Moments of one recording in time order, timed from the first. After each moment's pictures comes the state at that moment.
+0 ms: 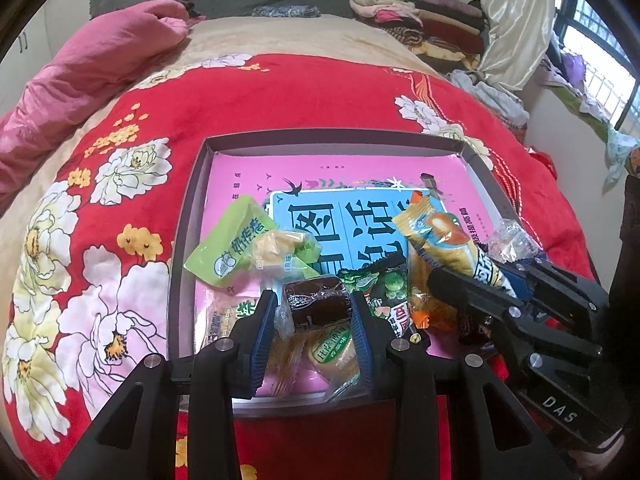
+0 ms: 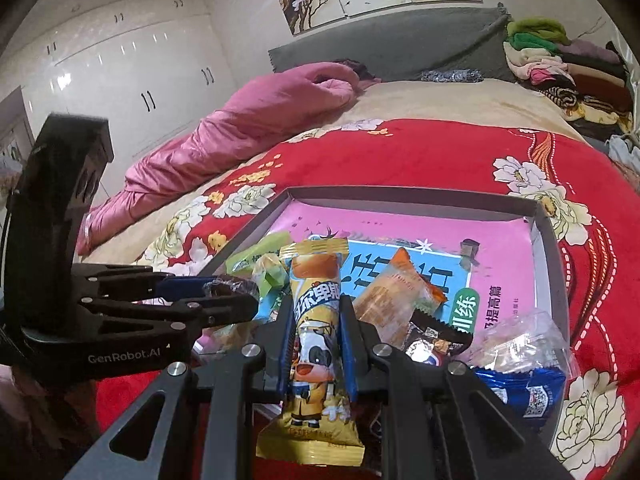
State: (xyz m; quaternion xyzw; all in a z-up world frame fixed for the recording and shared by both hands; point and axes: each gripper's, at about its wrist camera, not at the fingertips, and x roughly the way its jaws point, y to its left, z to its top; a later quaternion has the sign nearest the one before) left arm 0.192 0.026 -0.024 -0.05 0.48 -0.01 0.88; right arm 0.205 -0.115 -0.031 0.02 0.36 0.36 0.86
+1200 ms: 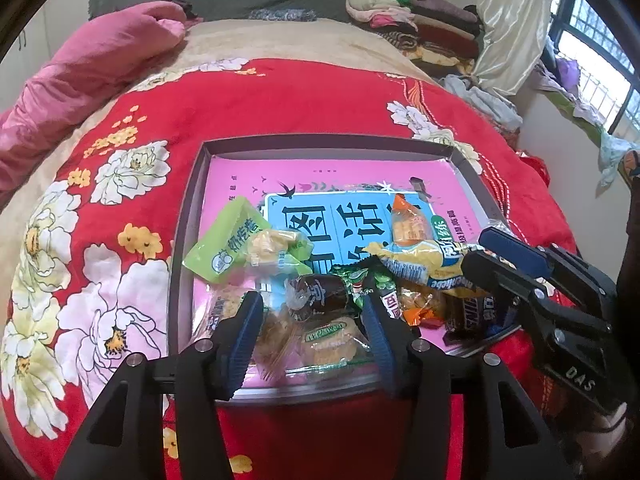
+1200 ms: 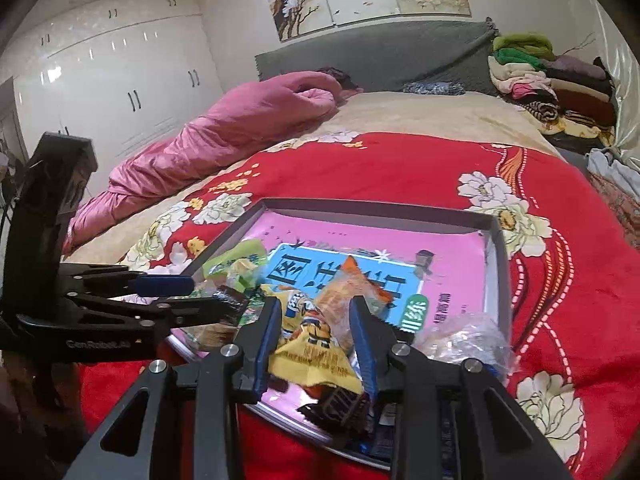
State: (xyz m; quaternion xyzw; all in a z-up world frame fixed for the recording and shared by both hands) left arm 0.183 0.027 -0.015 -0.06 0.47 -0.02 0.88; right arm 0.200 -0.142 -0.015 0.00 0.34 0.33 0.88
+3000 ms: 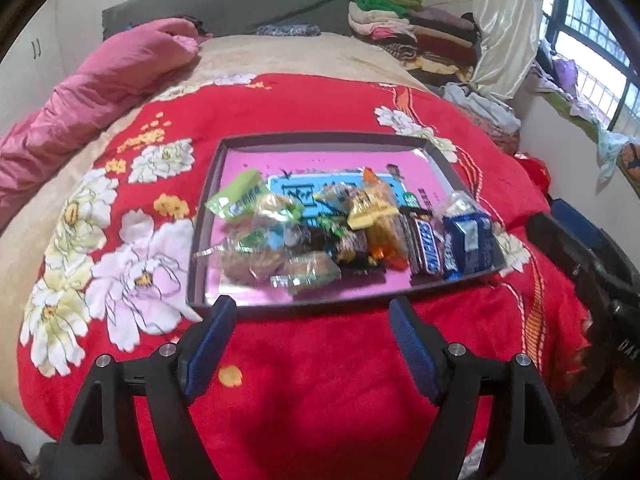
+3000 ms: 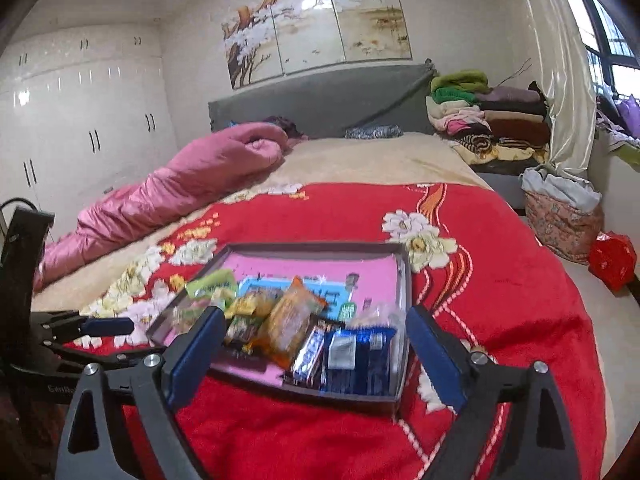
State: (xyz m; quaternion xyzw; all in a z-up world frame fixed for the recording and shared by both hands) left arm 0.105 0.007 0.009 -0.05 0.45 0.00 0.89; right arm 0.124 -0.190 0.030 0.01 0.28 0.22 0.94
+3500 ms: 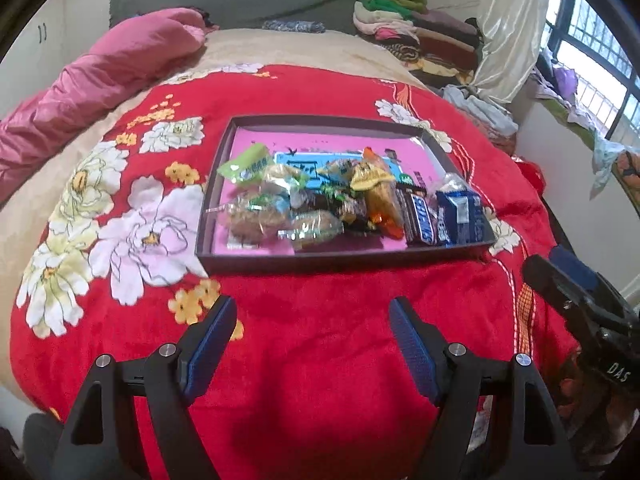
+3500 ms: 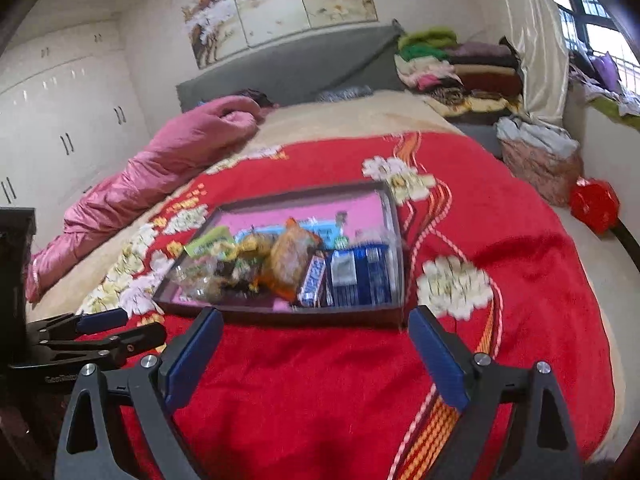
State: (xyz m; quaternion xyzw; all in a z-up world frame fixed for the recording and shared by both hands) left arm 0.070 0.012 0.003 -0.07 0.45 0.00 0.89; right arm 0.085 -0.194 0.014 0.05 0.35 0.17 0.92
